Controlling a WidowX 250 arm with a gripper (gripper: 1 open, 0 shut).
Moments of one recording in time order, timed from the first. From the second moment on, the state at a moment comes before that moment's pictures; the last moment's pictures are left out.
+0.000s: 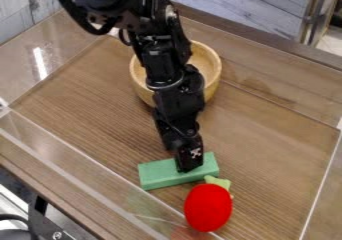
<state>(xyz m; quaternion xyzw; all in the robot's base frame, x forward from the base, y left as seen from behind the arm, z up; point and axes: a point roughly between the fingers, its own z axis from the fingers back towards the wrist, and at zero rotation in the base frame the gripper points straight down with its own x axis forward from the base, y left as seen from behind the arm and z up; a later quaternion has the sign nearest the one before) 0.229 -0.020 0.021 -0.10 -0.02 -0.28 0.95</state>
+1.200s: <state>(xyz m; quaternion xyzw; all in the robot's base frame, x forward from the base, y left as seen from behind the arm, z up) 0.204 -0.026 0.015 -0.10 0.06 -0.35 0.93</state>
